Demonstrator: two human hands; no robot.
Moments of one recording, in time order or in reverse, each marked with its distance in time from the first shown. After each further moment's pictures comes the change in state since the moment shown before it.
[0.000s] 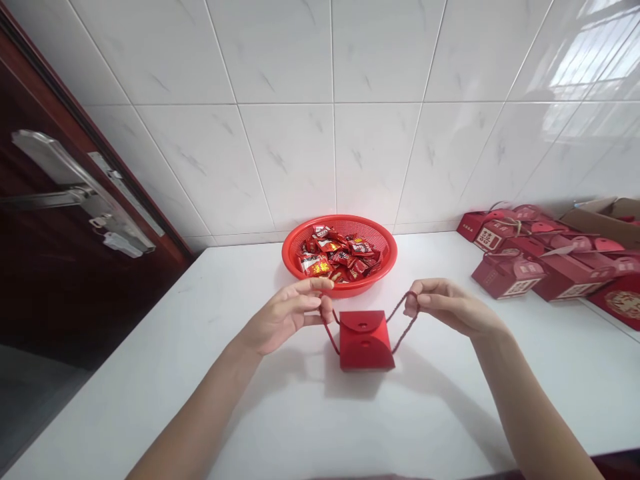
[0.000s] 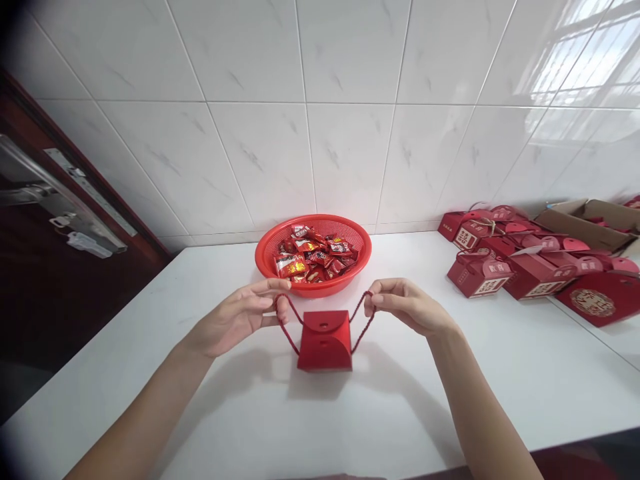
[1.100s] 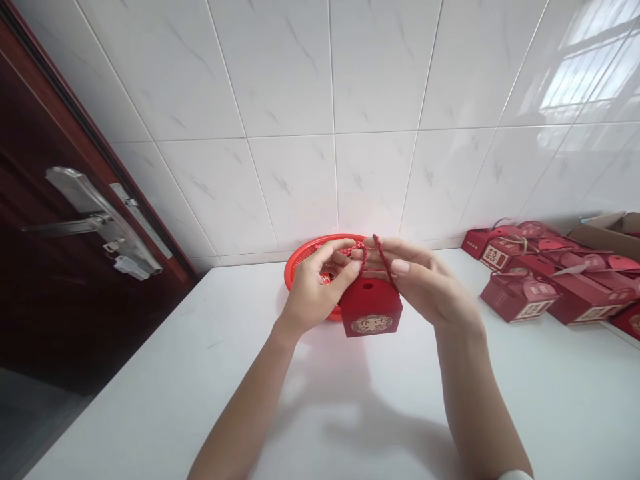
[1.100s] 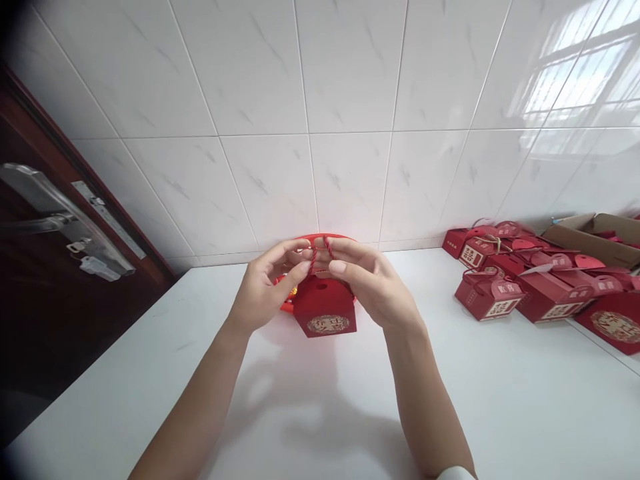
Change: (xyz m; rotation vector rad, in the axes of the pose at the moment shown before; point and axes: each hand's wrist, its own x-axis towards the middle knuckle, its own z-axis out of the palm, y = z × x) left_hand 0.054 0.042 0.044 0.593 0.317 0.573; right_hand 0.050 -0.066 0.058 0.099 0.068 -0.408
